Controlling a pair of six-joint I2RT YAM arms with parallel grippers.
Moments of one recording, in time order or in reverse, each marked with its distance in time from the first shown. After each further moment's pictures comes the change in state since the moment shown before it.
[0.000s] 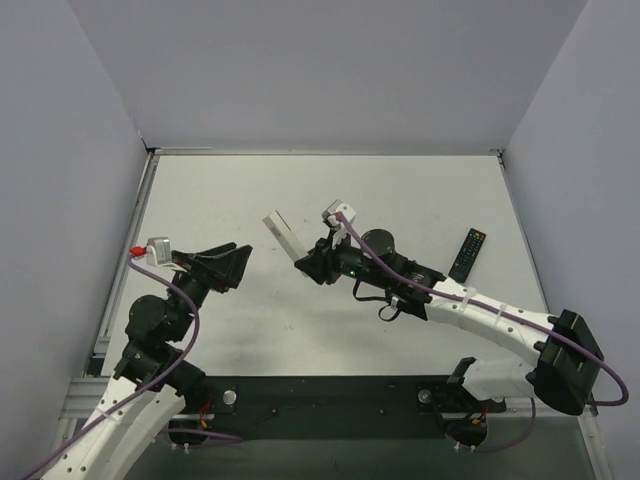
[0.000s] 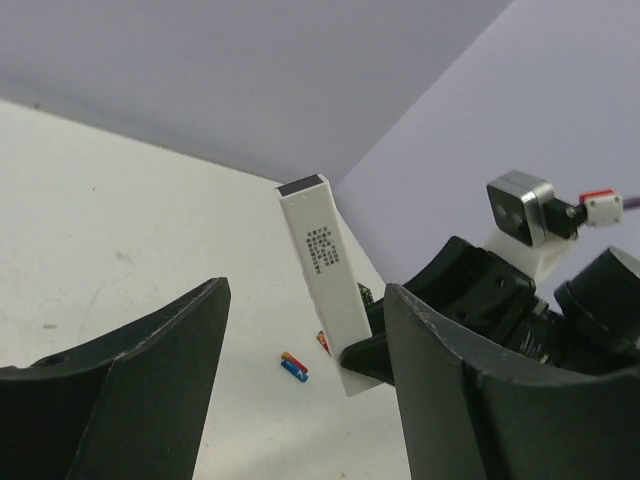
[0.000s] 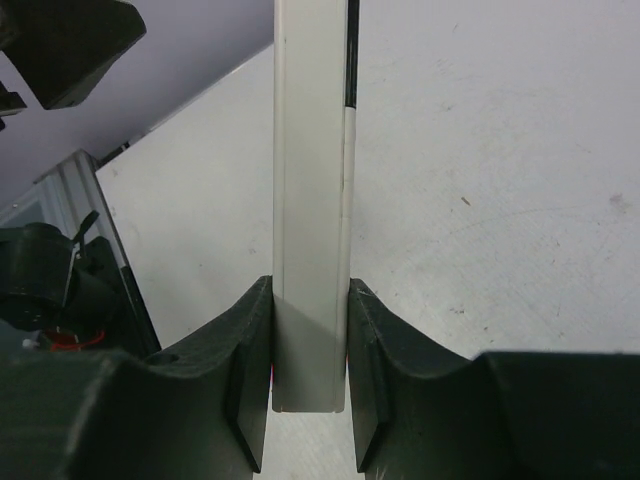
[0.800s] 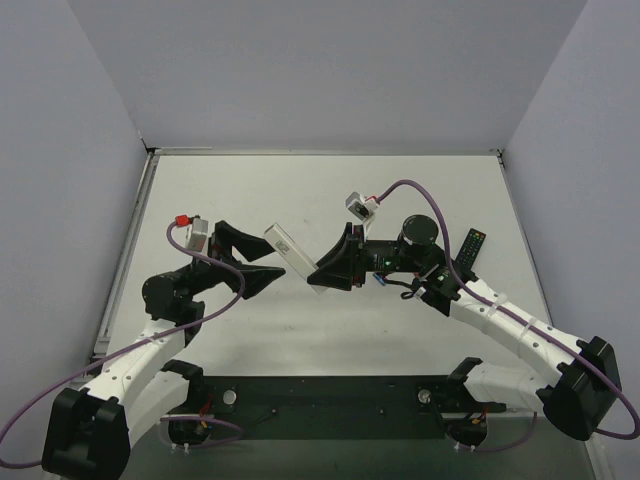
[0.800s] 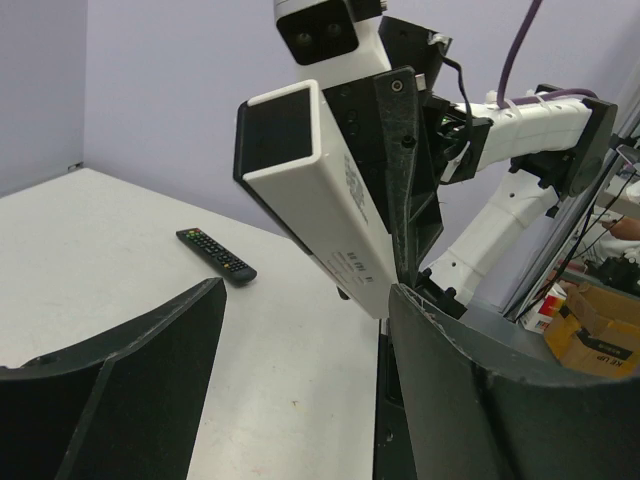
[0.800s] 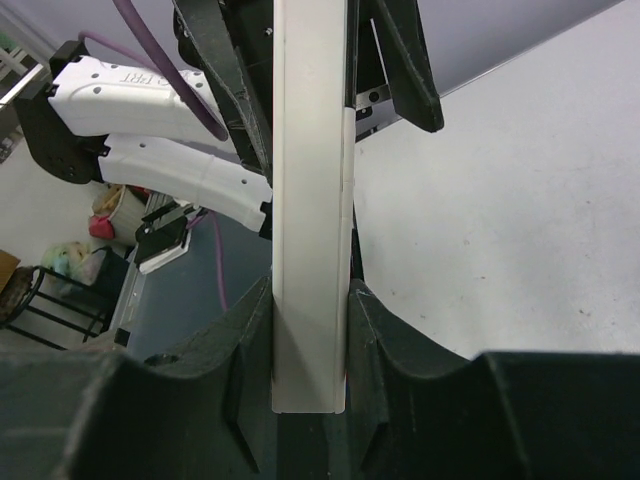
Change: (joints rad) left arm 0.201 0.555 -0.060 1.099 0.959 -0.109; right arm -0.212 -0.161 -0.013 0.084 -0.681 0.319
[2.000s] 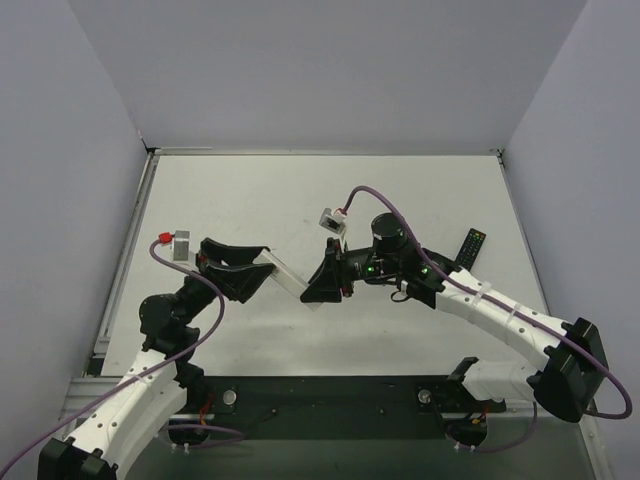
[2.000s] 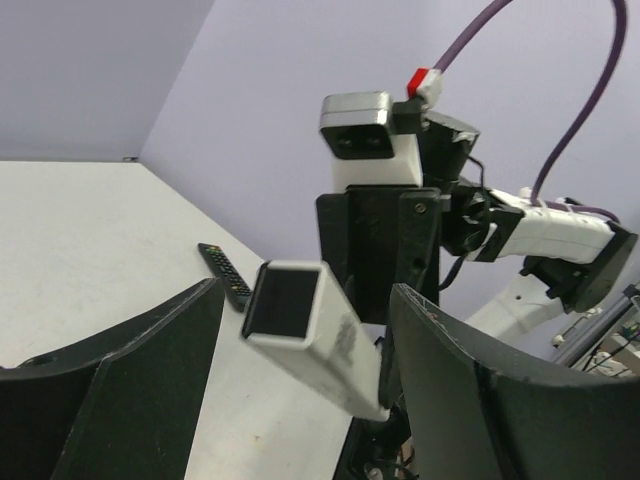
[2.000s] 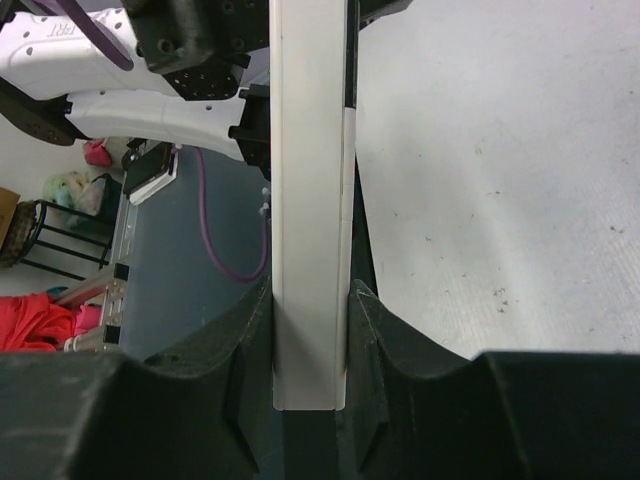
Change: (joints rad) left arm -0.047 -0.295 -0.116 -0.340 -0.340 -0.051; right arm 0.062 0.092 0.096 -0.303 -0.018 -0.159
